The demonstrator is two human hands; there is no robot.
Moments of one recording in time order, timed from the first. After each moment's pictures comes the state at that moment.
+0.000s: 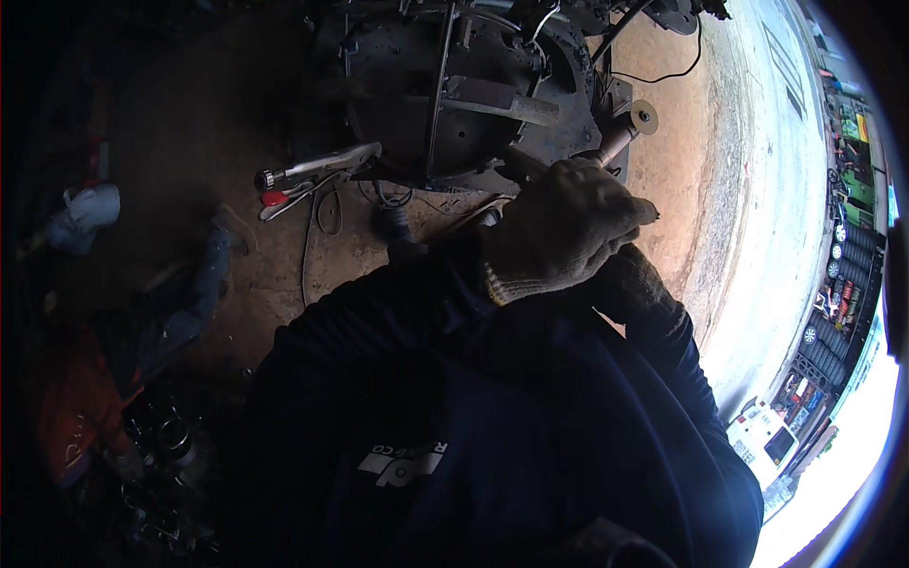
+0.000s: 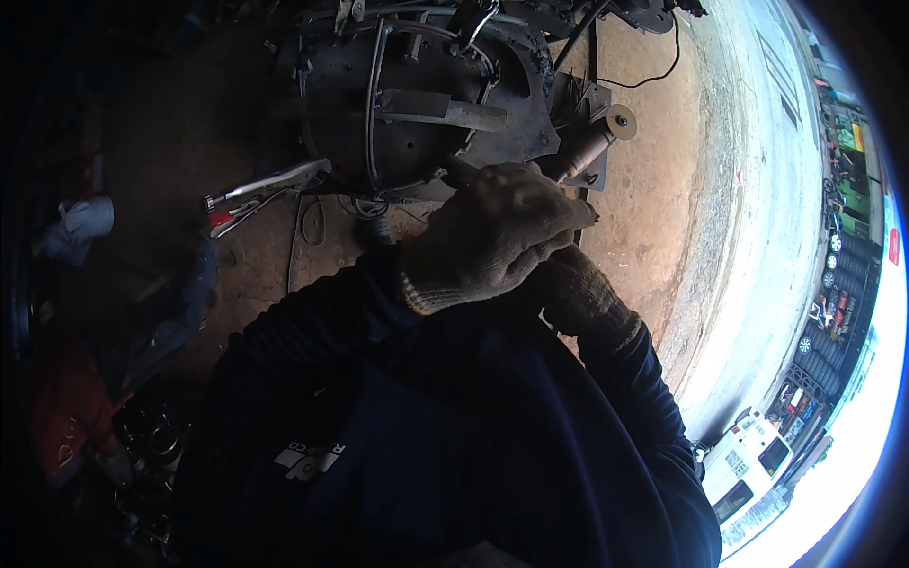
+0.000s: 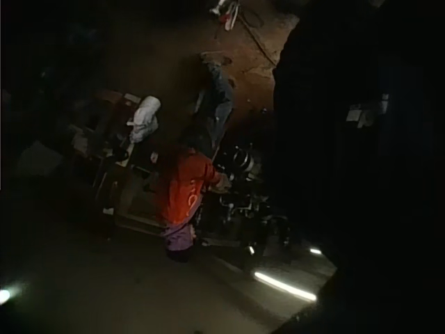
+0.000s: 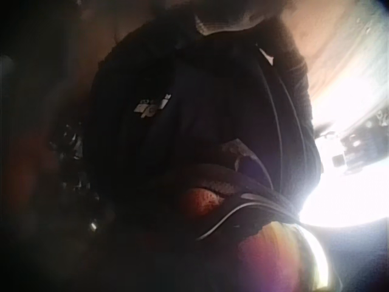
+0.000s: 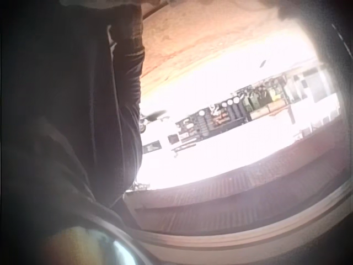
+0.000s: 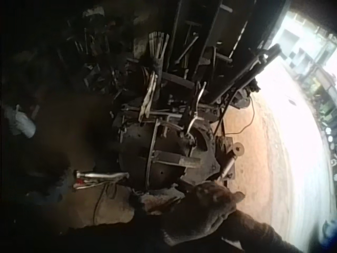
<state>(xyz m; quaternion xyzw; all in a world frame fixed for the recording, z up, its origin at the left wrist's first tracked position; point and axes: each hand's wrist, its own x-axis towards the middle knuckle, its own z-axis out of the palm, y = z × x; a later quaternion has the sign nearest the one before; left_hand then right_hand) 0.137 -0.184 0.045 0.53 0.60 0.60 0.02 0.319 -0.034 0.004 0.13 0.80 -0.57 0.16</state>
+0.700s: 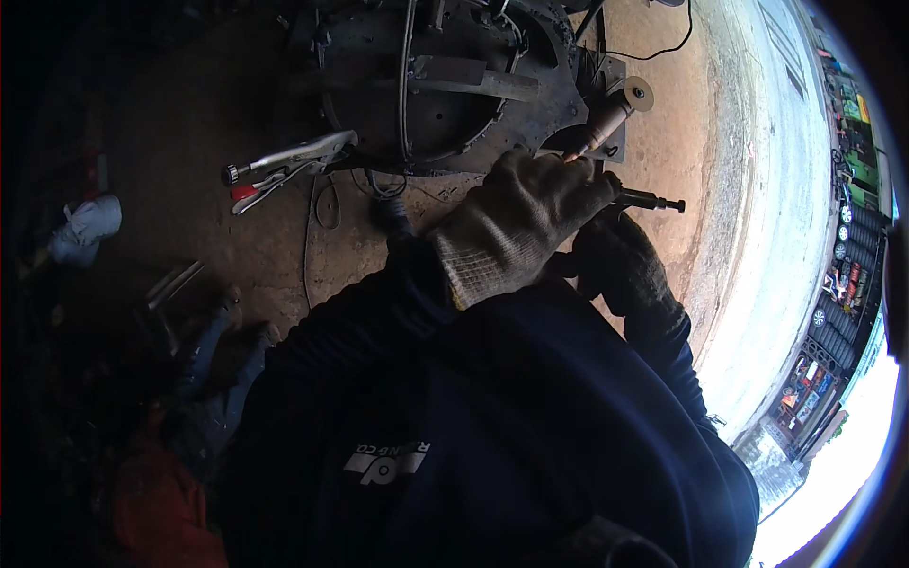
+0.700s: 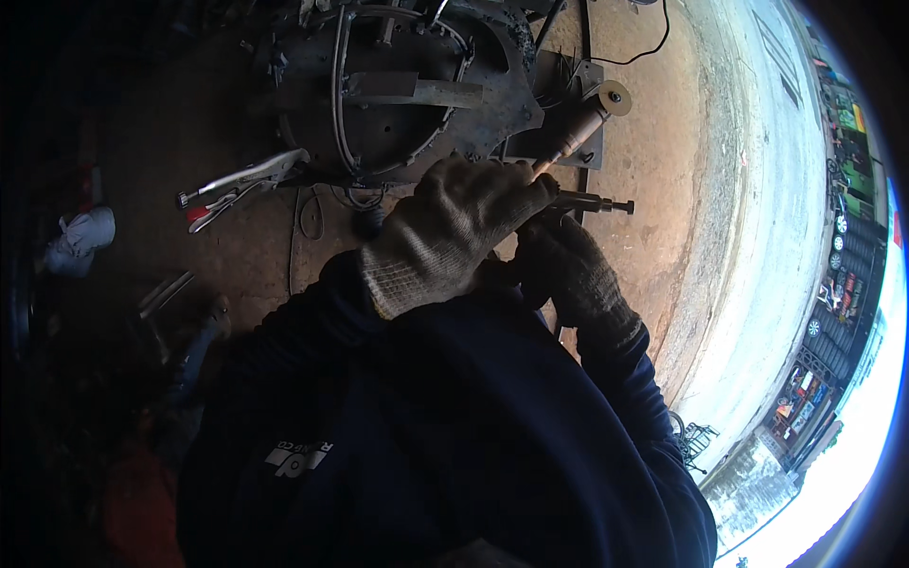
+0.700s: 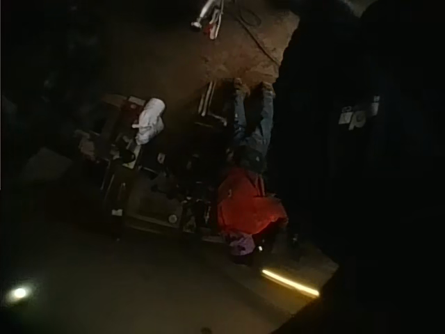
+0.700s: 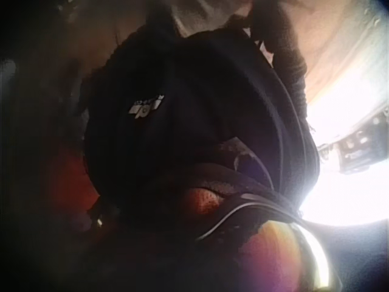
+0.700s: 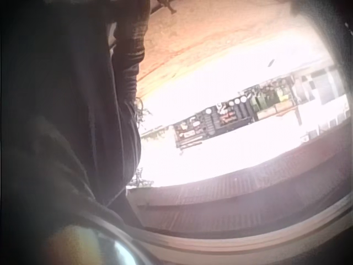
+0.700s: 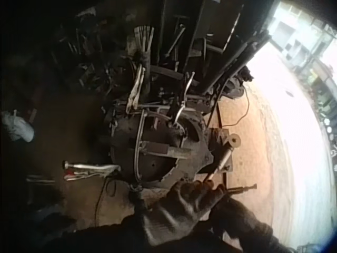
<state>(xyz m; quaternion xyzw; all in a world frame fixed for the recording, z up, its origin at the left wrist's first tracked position) 0.157 -0.213 0.038 0.61 0.73 0.29 0.03 0.303 -0.052 0.071 0.40 0.54 -0.72 0.17</state>
